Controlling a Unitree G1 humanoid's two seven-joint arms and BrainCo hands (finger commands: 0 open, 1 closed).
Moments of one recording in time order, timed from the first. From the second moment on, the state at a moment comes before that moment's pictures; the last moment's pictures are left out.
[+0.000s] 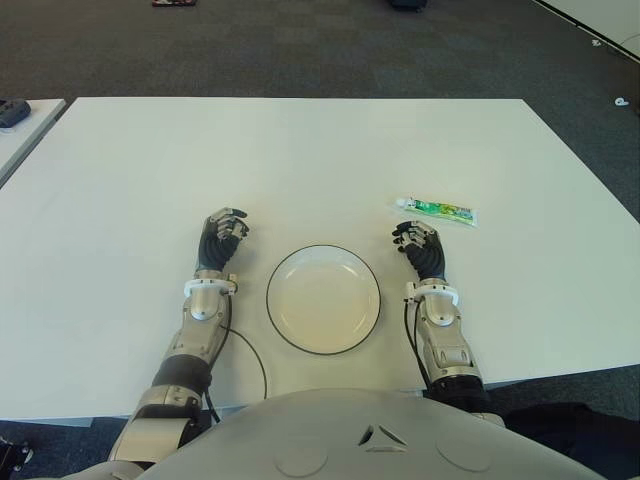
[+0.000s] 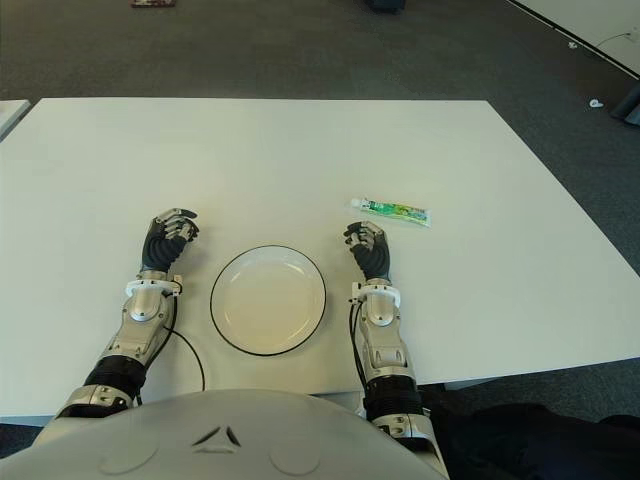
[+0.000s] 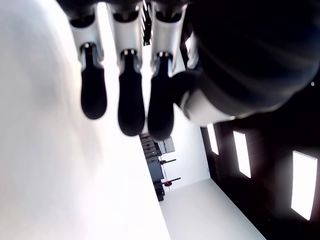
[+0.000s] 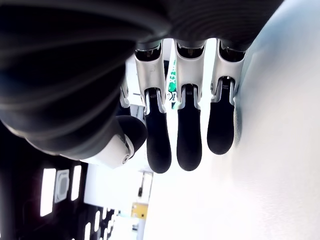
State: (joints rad) left arm -0.01 0.13 0.03 0.61 0.14 -0.54 0.21; right arm 0.08 -0.03 -0.01 0.23 -0.16 -0.14 -0.18
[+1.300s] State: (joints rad) left arm -0.01 0.11 0.04 0.61 0.15 -0.54 0.21; right arm -0.17 -0.37 0.03 0.26 -0.39 -0.35 -0.10
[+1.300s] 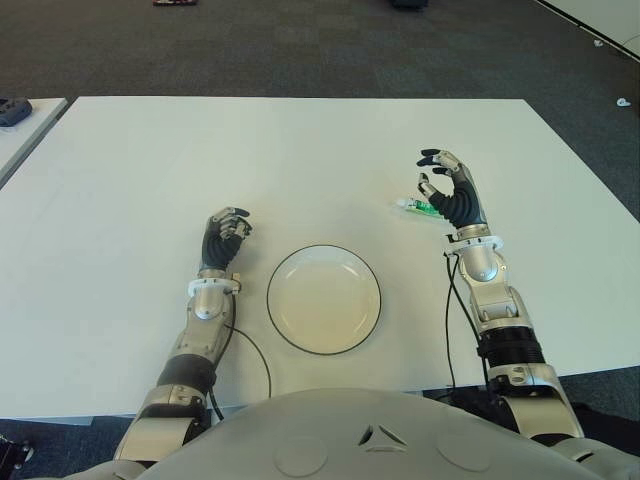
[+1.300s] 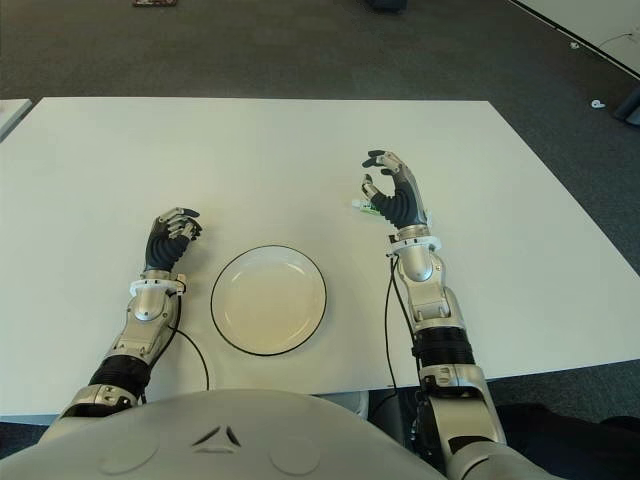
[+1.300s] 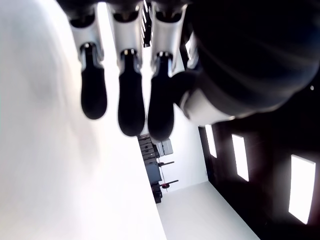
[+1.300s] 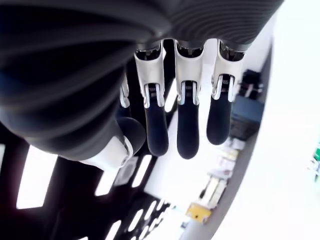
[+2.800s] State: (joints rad) left arm 0.00 0.09 0.06 0.60 0.15 -0.55 0.22; right arm -0.66 -0.66 0.36 0.74 -0.72 -0.25 0.07
